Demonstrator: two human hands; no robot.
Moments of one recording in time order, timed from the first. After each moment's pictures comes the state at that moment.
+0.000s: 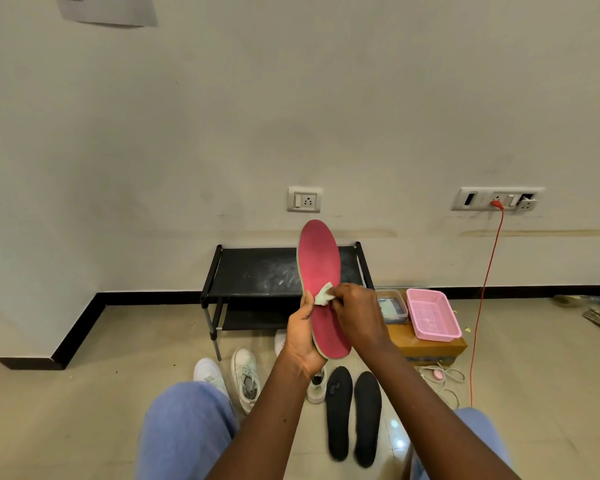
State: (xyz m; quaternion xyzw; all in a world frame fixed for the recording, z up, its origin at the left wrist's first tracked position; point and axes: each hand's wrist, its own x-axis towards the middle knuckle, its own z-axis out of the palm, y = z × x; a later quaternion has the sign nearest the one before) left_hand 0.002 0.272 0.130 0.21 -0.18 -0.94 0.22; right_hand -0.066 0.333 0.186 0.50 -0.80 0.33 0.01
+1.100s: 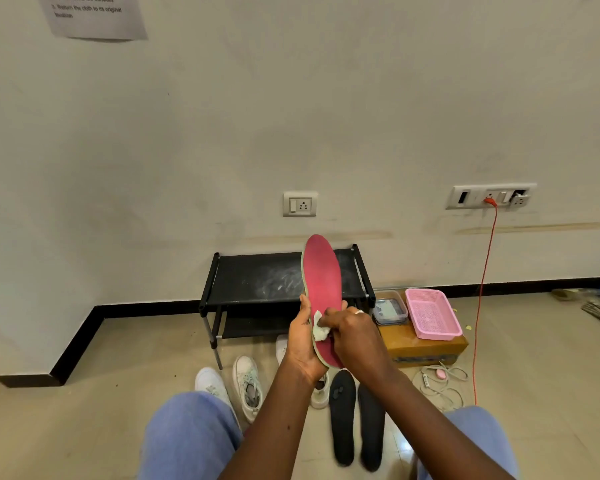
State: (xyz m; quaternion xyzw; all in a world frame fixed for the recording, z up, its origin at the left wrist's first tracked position) left_hand 0.008 0.281 0.141 0.21 -0.15 -0.95 0.18; right_hand -0.042 0.358 0.179 0.54 -0.78 0.31 0.00
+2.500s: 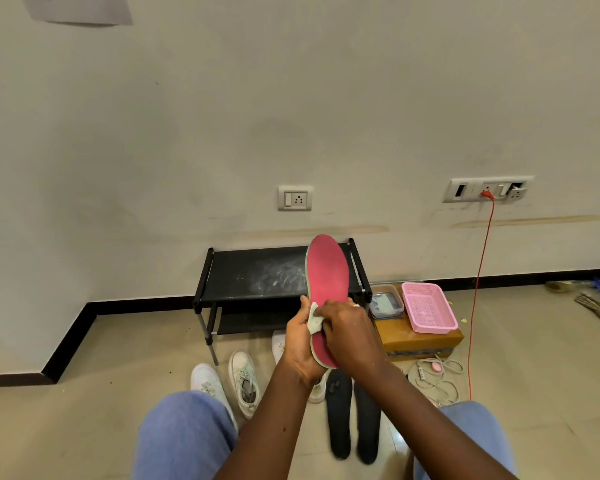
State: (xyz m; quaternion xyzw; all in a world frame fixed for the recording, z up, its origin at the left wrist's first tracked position) left_hand 0.005 0.281 0.141 0.22 -0.13 -0.95 0.16; right_hand -0.045 0.352 0.188 0.52 -0.81 0.26 -0.06
